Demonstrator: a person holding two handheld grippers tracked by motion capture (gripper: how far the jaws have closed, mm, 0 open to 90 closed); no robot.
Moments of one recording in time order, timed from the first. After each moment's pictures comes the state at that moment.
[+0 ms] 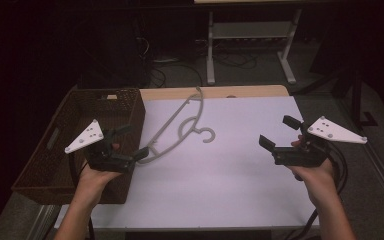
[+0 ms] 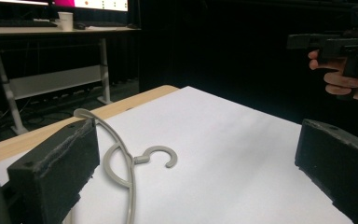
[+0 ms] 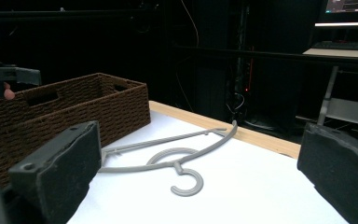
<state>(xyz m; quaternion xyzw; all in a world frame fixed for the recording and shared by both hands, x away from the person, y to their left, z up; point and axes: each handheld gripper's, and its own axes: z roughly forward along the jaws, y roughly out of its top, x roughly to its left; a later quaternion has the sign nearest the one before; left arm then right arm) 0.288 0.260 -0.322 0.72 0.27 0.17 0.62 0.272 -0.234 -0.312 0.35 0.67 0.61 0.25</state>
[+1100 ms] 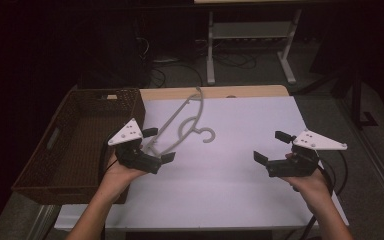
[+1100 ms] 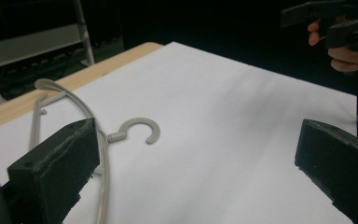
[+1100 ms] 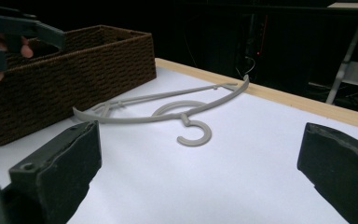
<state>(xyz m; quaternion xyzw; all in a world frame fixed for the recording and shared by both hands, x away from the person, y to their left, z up) 0.308 0.197 -0.337 0.79 0.25 0.13 0.54 0.273 -0.230 -0.352 0.36 0.72 0.56 0.21</state>
